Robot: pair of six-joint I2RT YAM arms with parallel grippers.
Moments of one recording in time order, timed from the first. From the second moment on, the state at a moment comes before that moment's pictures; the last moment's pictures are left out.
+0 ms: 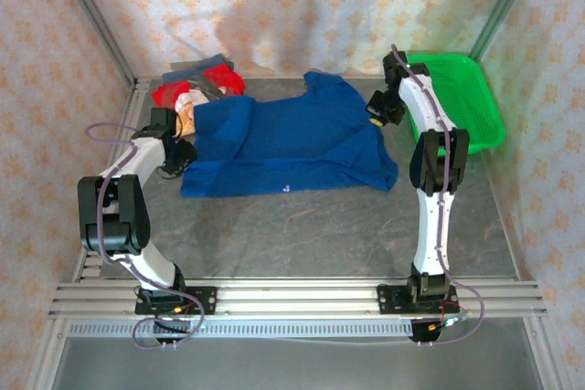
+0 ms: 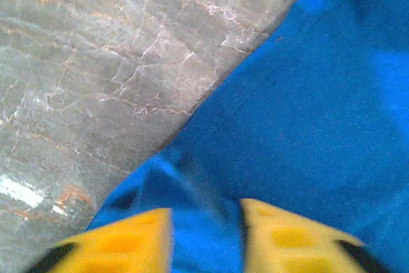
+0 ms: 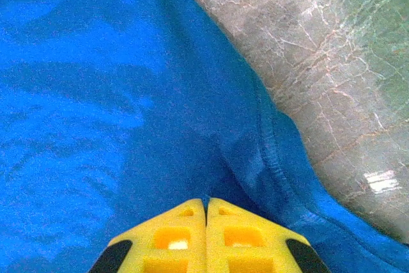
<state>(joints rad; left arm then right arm) 0.14 1.65 1.10 -0.61 0.05 -0.70 0.08 2.31 2.20 -1.21 -0.14 0.60</state>
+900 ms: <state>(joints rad) 0.15 1.38 0.72 -0.54 0.18 -0.80 0.05 1.69 1.37 -0.99 -0.25 0.57</state>
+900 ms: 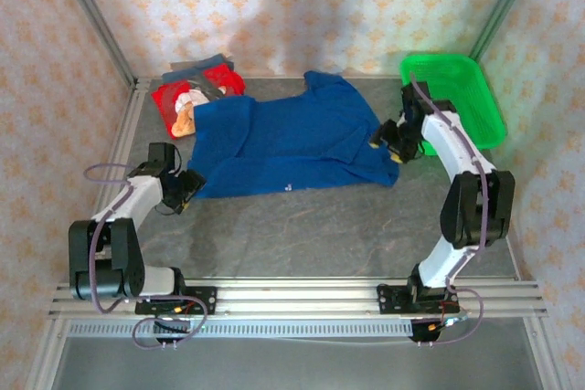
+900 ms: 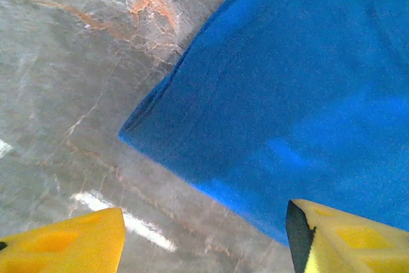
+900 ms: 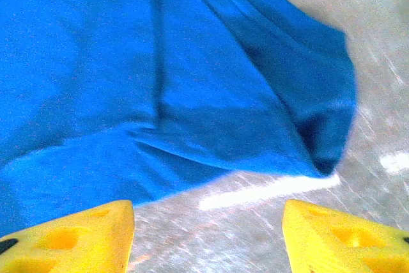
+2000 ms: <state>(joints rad) 0.20 1.62 0.85 -0.61 0.17 -0.77 0.01 1.79 1.31 -1.02 -0.11 0.46</state>
